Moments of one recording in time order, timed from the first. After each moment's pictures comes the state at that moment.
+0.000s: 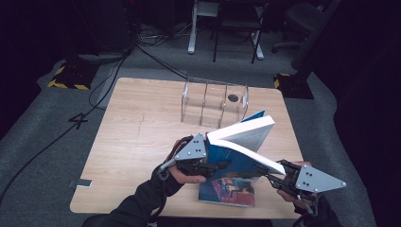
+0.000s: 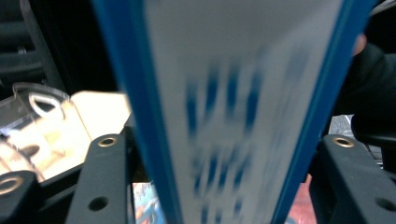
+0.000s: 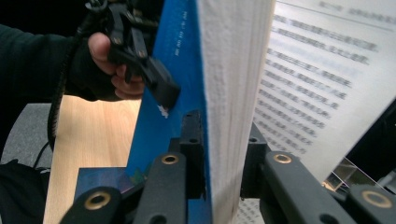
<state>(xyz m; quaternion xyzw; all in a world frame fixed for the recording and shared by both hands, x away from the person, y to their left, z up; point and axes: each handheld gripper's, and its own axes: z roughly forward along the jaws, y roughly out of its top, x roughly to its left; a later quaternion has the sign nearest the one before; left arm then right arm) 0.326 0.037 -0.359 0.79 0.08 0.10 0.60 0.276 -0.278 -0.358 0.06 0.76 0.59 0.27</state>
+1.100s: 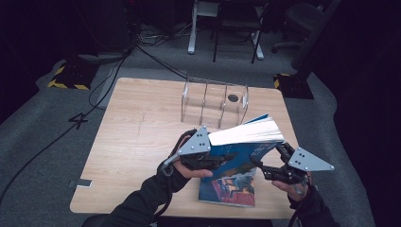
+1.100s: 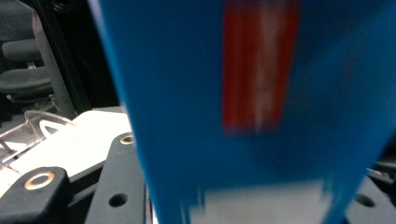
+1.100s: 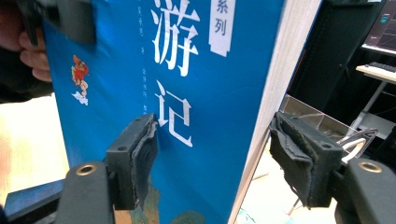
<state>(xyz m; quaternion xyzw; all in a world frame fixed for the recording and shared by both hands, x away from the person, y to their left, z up) 0.330 0.028 -0.337 0.77 0.08 0.12 0.62 0.312 -0.278 -0.375 0.18 0.75 0.58 0.27</state>
